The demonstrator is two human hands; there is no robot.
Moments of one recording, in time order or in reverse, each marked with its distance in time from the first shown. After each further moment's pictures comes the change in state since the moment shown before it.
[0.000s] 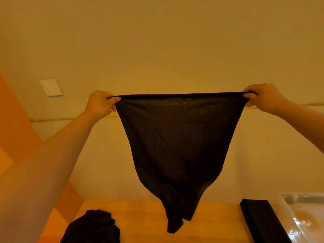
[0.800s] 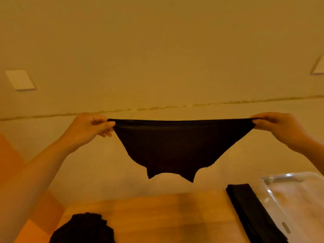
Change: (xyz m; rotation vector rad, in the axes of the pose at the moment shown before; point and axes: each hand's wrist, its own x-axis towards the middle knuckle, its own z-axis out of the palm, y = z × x) left_hand -0.074 -0.046 -0.009 -0.315 -0.337 0.019; right_hand -0.143 -0.004 -0.009 0.332 0.069 0.316
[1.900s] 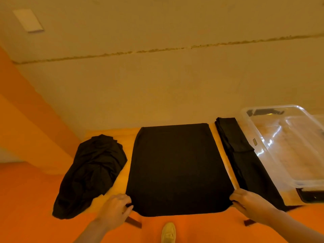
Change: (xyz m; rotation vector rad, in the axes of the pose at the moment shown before) left_hand -0.399 -0.195 0.168 0.677 -0.548 -0.002; right_hand -0.349 0.230 0.063 -0.688 -0.959 -0.122
